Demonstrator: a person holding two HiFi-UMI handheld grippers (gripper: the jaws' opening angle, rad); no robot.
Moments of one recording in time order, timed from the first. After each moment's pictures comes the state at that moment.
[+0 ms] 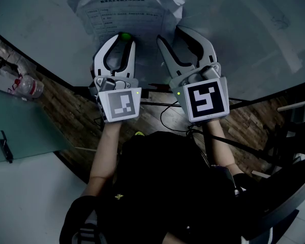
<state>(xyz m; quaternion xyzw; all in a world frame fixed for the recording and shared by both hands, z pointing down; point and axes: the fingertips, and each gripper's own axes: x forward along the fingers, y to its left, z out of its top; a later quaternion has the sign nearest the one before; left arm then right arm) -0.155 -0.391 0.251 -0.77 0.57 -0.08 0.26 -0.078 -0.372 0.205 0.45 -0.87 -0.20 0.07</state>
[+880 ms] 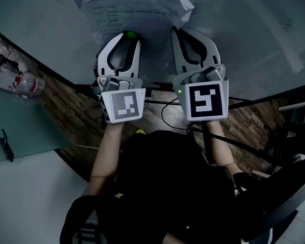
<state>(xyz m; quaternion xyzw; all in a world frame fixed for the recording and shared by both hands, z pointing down) -0.155 -0.390 0.254 -0.78 0.56 -0.08 0.27 -0.076 -0.380 0.202 0.49 -0.84 -0.22 0.07</state>
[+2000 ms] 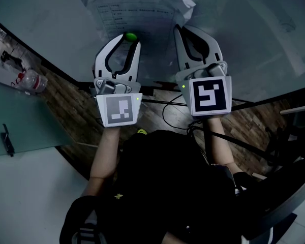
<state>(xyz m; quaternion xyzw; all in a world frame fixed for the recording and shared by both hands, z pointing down) -0.160 -0.368 0.236 -0.79 0.55 -0.05 0.26 -0.074 -0.380 0.199 0.49 -0.85 -0.21 0.06</state>
